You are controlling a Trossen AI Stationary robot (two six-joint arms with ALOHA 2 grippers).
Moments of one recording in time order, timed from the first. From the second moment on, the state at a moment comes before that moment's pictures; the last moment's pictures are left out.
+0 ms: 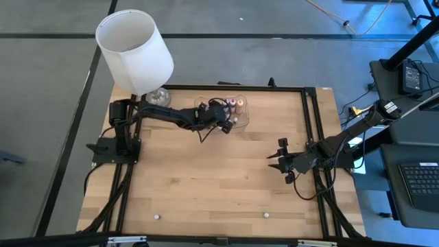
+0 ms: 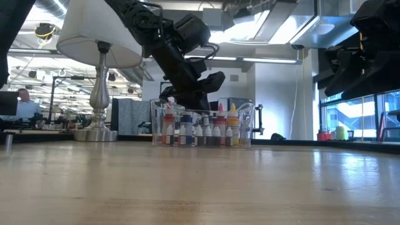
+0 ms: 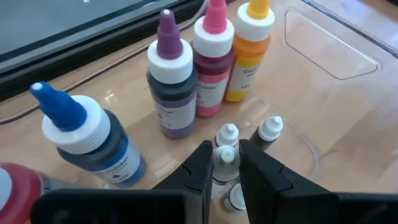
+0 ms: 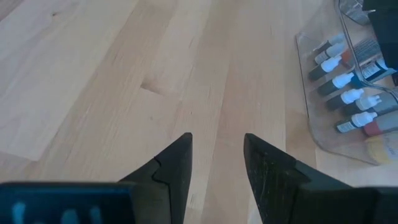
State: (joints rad) left arm 0.21 1.86 1.15 -0.06 -0.47 -0.57; right arm 0.54 0.89 0.37 -0.23 0.48 -0.04
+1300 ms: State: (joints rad) left arm 0.21 1.93 1.15 -0.01 -0.54 -0.60; right arm 0.54 0.89 0.37 -0.21 0.48 -0.01
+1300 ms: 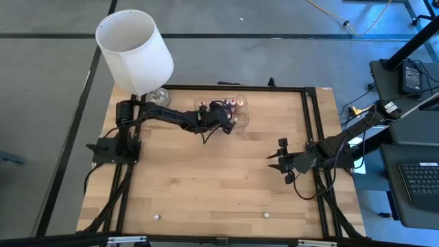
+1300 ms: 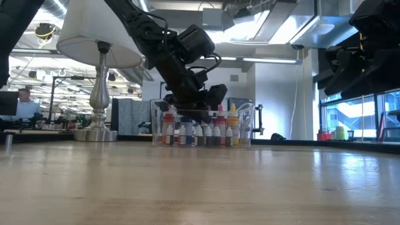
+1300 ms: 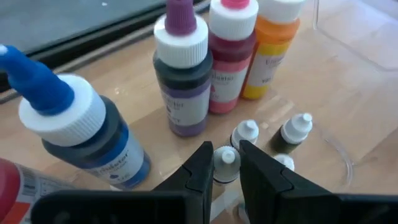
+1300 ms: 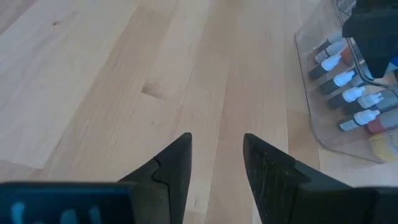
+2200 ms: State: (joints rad) left arm 0.21 1.93 1.15 -0.05 -0.53 -0.59; right arm 0.54 0.89 0.37 -0.22 0.48 -0.01
